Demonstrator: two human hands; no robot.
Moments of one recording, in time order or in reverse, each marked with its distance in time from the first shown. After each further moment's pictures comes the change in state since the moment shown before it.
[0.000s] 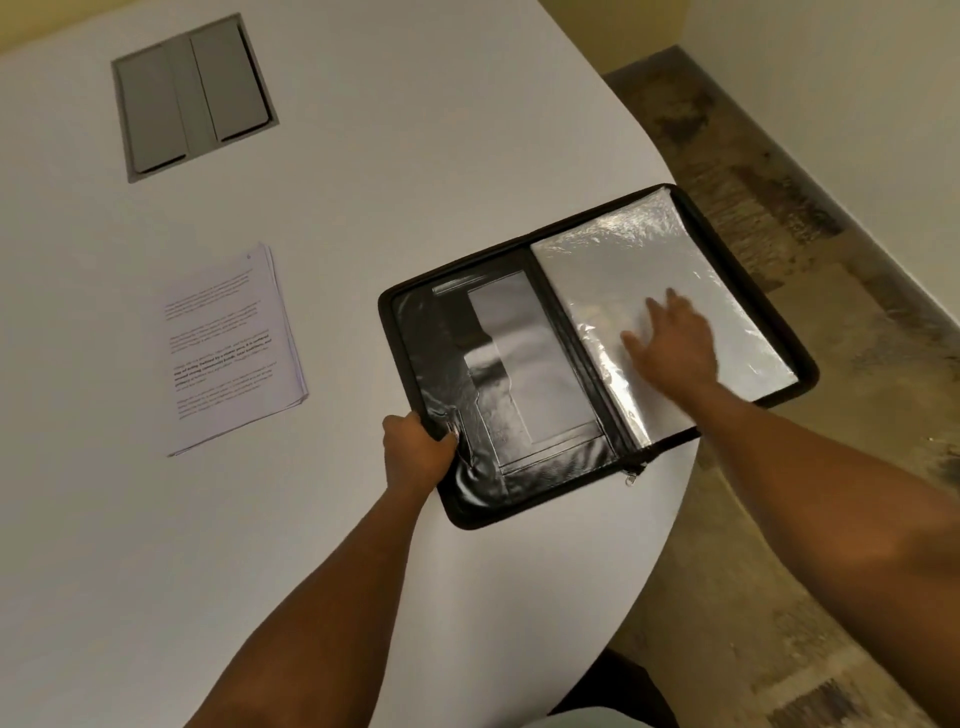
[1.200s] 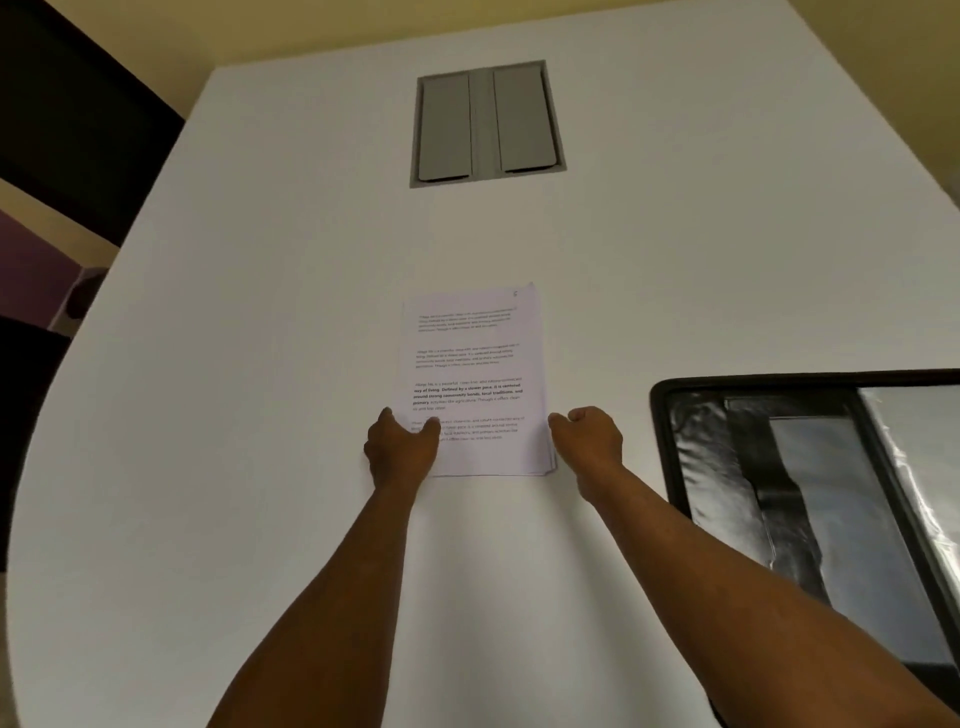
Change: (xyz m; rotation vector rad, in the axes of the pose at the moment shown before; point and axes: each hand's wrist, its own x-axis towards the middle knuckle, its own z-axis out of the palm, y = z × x) left_hand 0.145 -0.170 -0.233 -0.307 0.370 -0.375; right_hand -0.022 -0.450 0.091 0.767 -0.386 0.240
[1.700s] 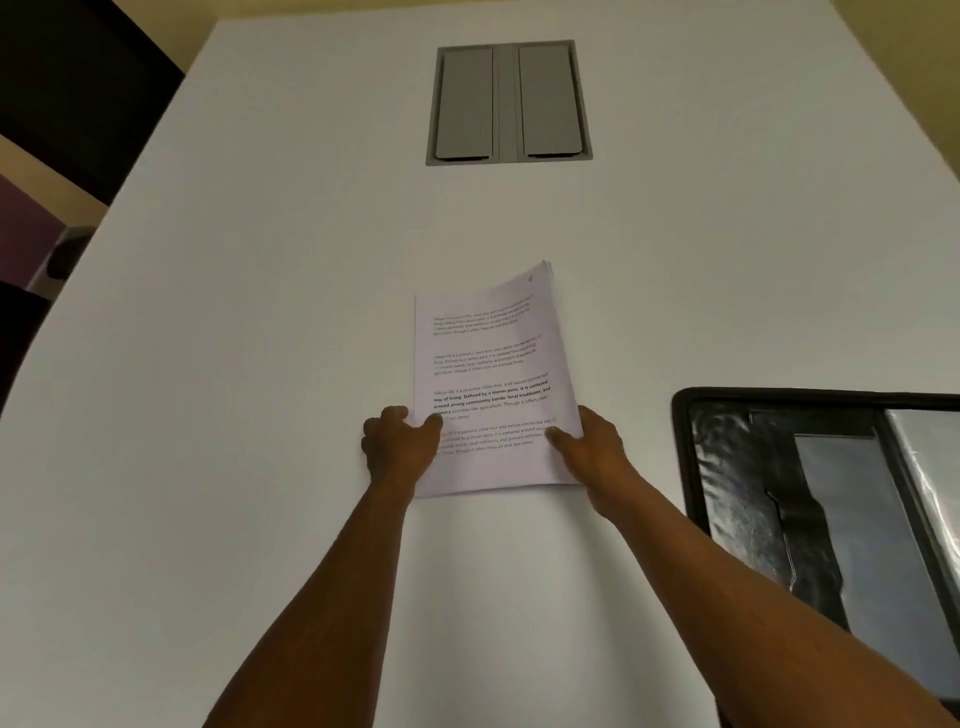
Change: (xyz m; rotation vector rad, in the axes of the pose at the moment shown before) left_hand 0.017 -0.010 -0.004 -0.012 -0.076 -0.065; right_hand 0.003 0.007 0.010 0.036 -0.195 -0.153
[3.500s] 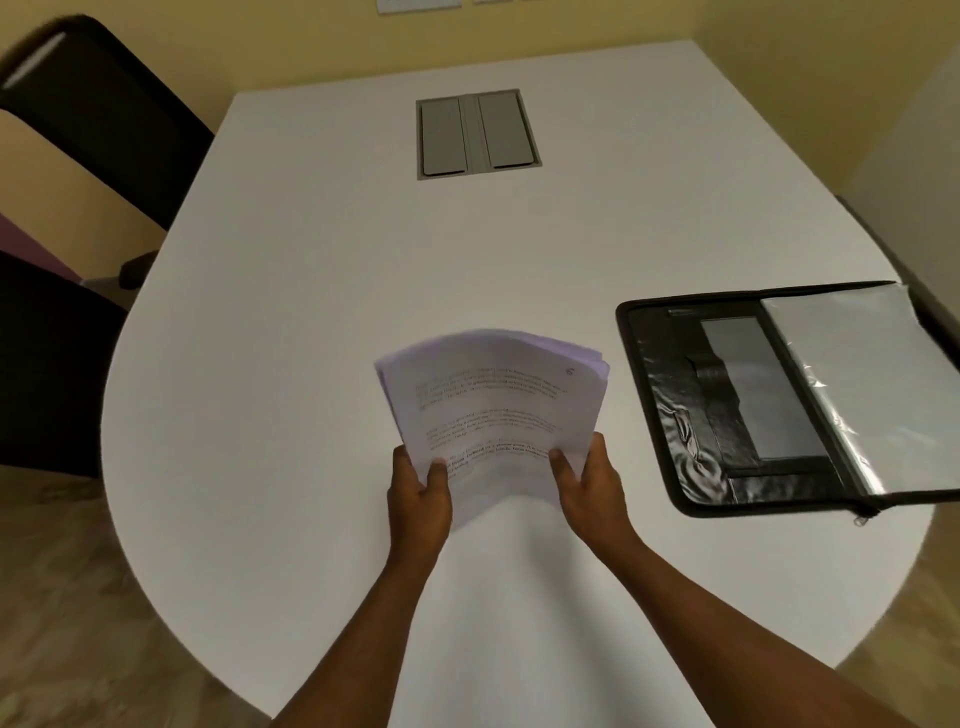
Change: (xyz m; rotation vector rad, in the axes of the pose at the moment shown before) left_hand -0.236 -0.142 -0.077 -0.492 -0.090 0.338; right_hand -0.270 0.088 0.024 0.027 0.198 -0.371
